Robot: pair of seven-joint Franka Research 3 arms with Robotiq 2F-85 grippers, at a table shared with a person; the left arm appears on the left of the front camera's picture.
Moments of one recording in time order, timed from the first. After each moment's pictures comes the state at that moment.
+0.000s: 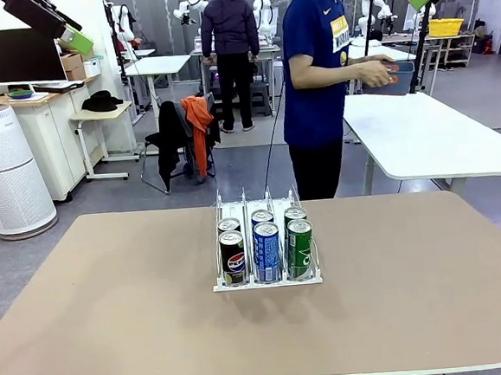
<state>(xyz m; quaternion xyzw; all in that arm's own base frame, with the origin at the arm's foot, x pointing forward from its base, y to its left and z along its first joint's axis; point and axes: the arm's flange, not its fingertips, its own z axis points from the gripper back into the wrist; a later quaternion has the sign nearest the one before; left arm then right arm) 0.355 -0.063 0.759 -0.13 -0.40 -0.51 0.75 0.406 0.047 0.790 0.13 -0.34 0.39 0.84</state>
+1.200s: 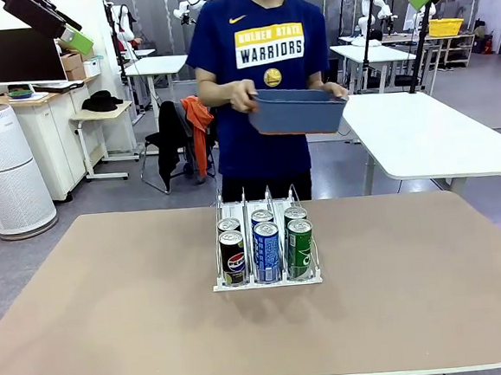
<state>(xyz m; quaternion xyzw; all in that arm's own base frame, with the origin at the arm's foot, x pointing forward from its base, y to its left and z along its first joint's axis) 0.355 -0.063 0.759 -0.13 -0.40 -0.51 0.75 0.406 0.047 0.790 0.13 -0.34 0.39 0.84</state>
